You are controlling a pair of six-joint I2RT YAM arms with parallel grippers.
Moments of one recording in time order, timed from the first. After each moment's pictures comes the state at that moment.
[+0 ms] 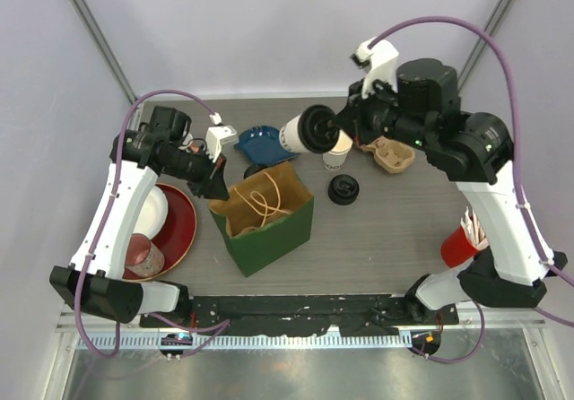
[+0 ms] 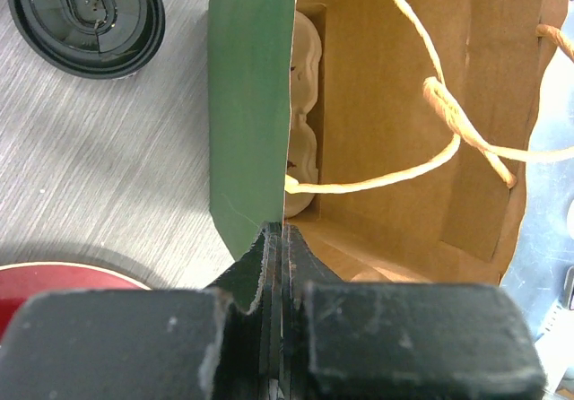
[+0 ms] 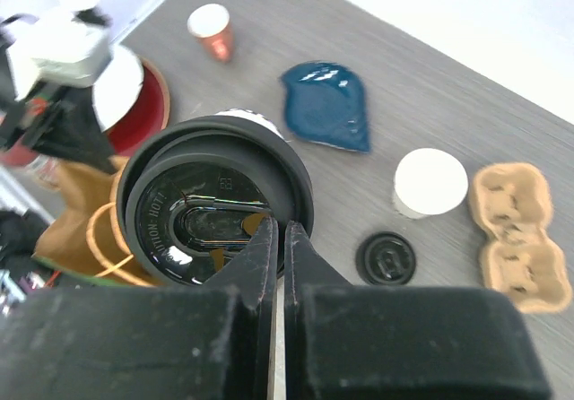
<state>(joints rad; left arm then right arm) -0.22 1.32 1.52 -1.35 0.70 0.50 0.70 1.41 2.15 -1.09 0.05 0.09</state>
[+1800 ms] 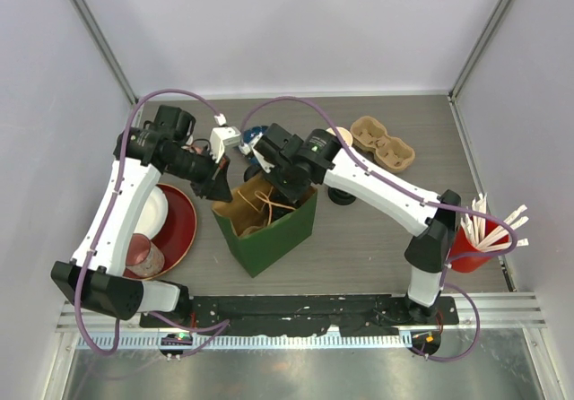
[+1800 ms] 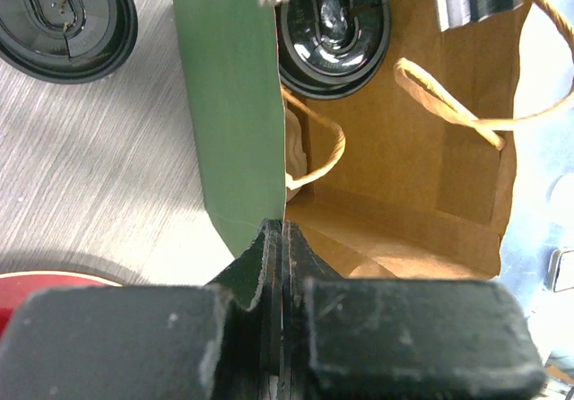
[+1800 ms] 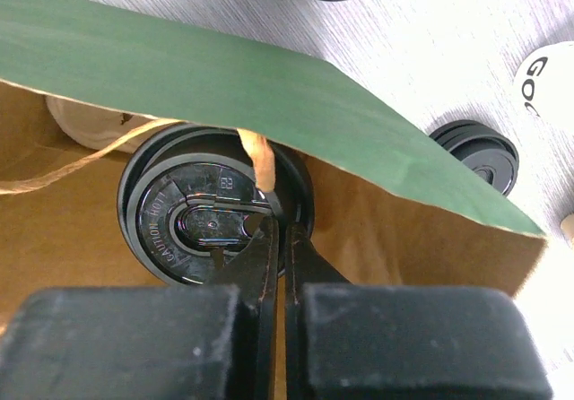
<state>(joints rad) -0.25 1.34 1.53 -1.38 0.73 0.50 0.99 1.82 1.94 -1.22 0.13 0.03</state>
